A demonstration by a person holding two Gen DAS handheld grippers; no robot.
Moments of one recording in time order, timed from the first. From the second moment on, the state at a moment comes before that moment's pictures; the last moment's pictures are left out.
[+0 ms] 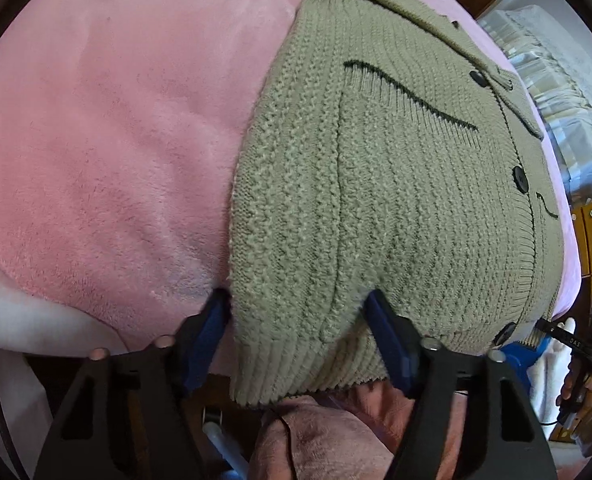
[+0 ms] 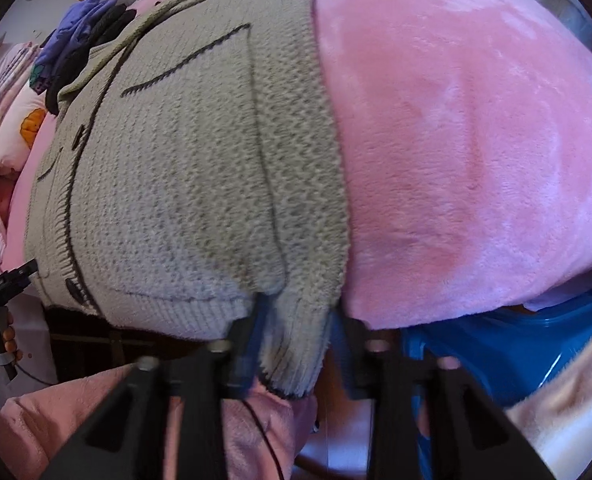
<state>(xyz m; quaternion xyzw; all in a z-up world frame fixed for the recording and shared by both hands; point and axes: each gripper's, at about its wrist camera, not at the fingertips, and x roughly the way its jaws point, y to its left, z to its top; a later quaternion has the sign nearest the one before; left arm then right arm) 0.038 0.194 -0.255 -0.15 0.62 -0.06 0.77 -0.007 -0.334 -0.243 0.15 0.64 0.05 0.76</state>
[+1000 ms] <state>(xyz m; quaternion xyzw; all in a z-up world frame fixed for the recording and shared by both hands) 0.175 0.169 -0.040 -0.27 0.52 -0.11 0.80 0.119 -0.281 0.005 0.21 0.48 0.08 0.85</state>
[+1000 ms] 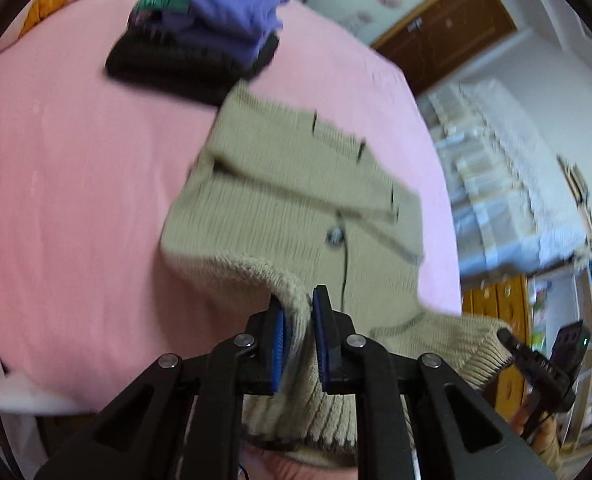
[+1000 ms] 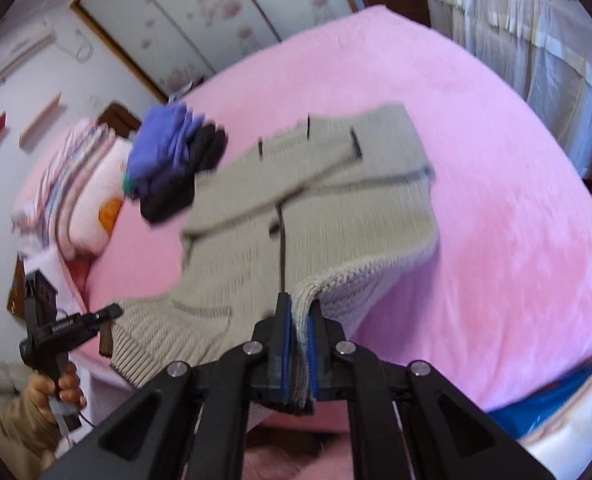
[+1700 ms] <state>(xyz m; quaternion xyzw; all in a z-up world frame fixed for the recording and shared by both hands) 0.517 0.148 -0.158 -0.23 0.53 0.12 0.80 0.462 -0.399 -0.154 0.31 0.52 -0.03 0.80</state>
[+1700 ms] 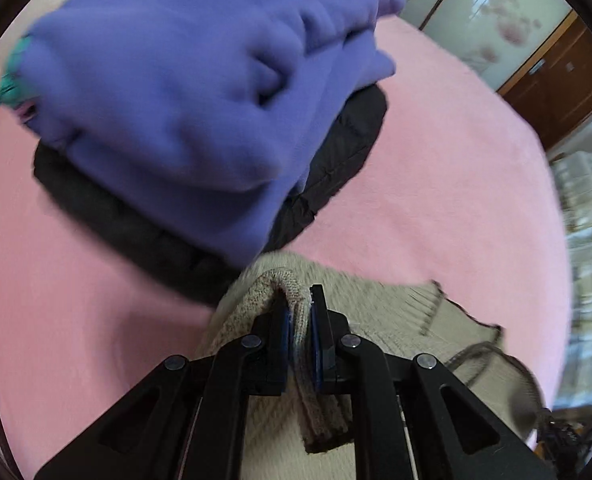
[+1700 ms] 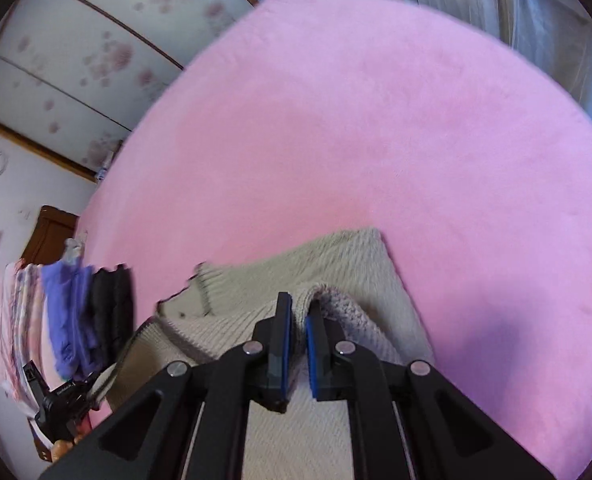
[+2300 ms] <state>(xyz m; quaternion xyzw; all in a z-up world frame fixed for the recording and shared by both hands) 0.540 0.104 -0.121 -0.17 0.46 0.09 0.87 0.489 -0.423 -0.148 0.34 0.49 0.01 0.80</state>
